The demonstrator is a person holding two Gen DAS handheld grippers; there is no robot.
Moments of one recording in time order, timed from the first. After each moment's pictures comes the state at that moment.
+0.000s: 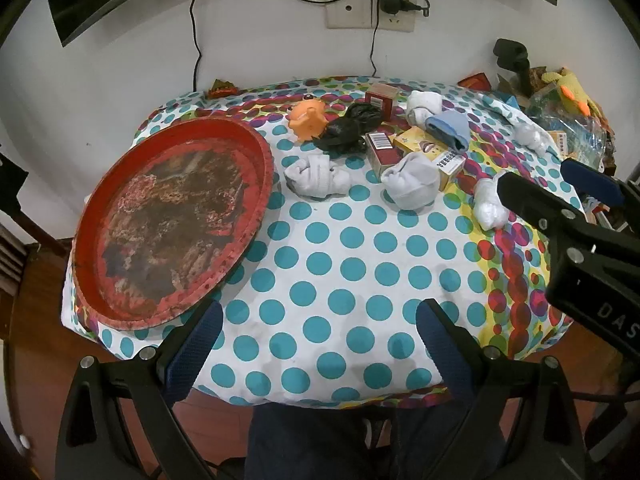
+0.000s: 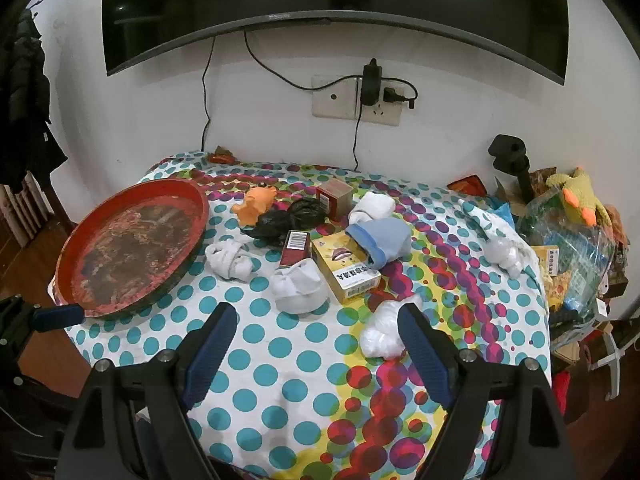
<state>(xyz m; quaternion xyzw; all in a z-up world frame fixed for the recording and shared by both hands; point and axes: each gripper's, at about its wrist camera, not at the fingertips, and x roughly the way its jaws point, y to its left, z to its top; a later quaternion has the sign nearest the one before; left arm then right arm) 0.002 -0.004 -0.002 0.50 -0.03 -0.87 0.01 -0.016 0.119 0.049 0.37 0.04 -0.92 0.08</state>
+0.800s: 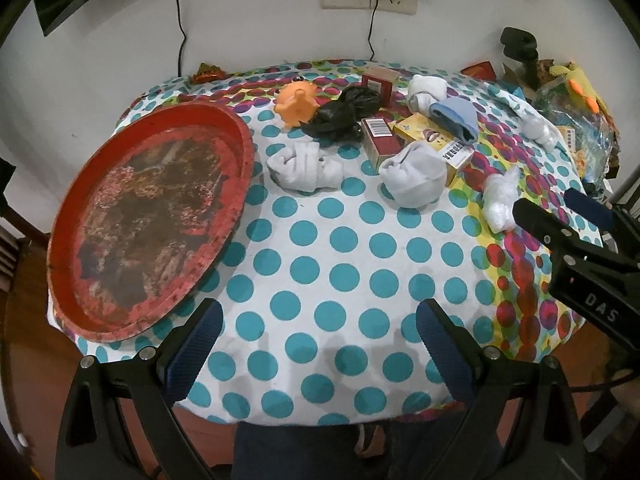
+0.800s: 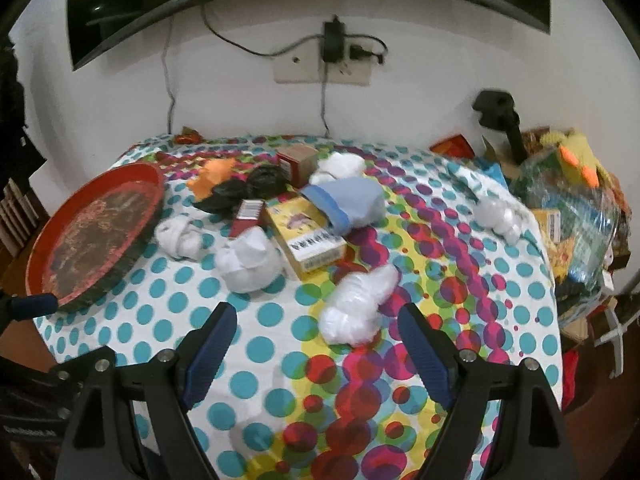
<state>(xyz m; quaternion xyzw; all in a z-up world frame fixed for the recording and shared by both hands) -0.028 0.003 -0.028 0.52 -0.02 -0.85 0.01 -0.045 0.164 -0.002 0.41 0.02 -0.91 0.06</state>
